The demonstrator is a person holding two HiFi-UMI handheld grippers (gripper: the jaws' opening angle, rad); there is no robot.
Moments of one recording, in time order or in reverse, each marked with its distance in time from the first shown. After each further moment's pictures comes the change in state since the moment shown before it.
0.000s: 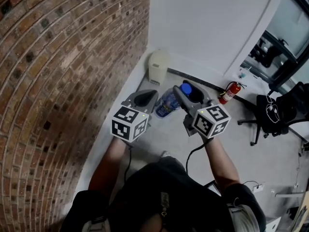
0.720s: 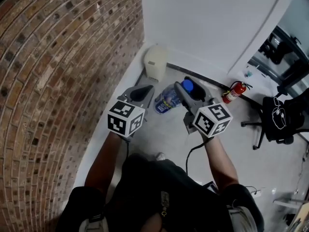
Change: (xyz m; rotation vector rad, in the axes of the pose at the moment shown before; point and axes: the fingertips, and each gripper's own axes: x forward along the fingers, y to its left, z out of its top) left arm 0.165 0.022 0.010 0.004 0.122 0.056; right arm 0.024 -0.174 0.004 0.103 -0.009 0.014
